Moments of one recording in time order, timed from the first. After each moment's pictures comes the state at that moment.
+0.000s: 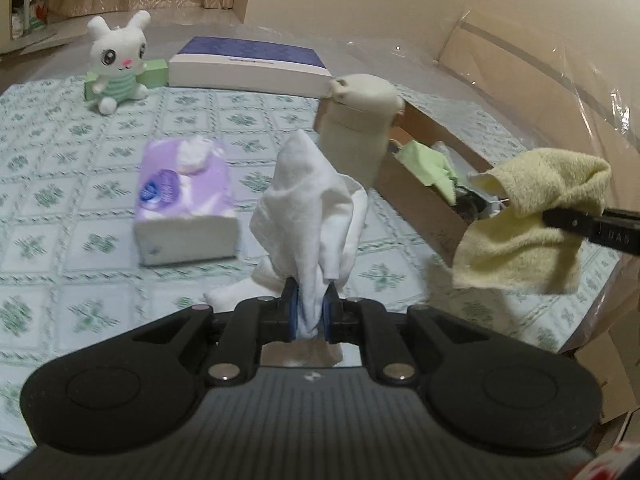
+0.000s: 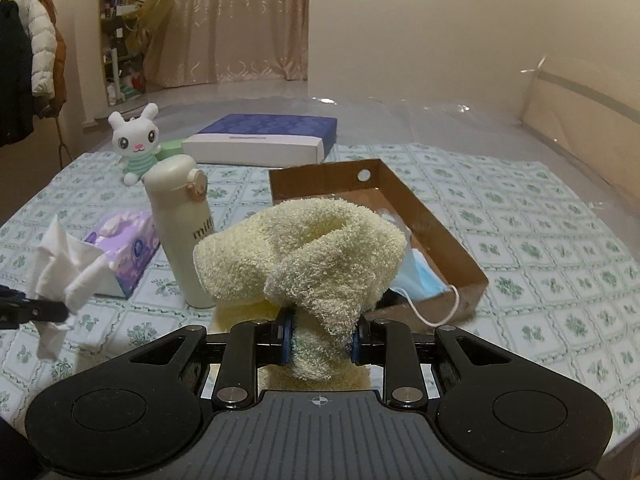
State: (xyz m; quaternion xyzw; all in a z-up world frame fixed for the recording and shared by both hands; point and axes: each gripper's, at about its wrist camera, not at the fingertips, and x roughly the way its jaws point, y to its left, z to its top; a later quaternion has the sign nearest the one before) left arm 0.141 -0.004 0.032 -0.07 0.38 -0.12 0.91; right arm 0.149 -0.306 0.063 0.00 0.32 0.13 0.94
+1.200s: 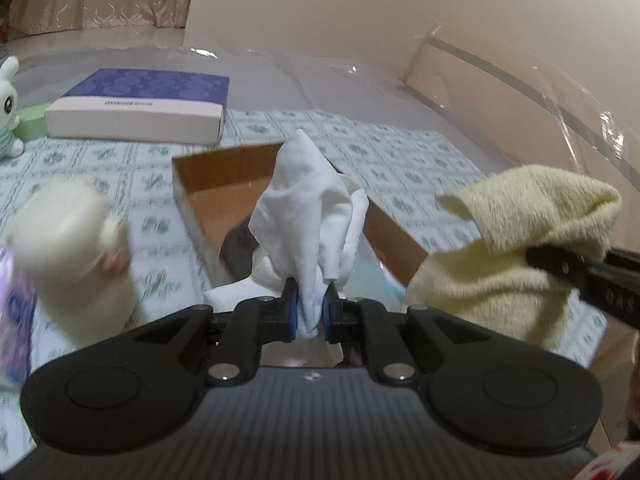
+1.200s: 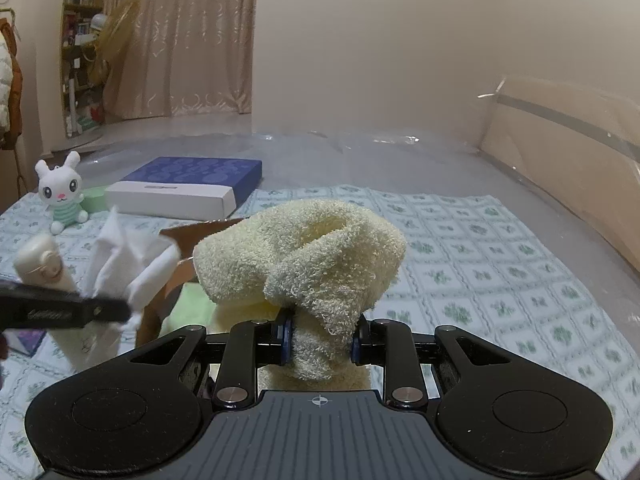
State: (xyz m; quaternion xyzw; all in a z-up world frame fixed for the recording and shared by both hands) left arm 0.297 -0.193 0.047 -0.09 0.35 -0.14 0.92; right arm 0.245 -0.422 0.080 -0.01 0.28 0.09 0.96
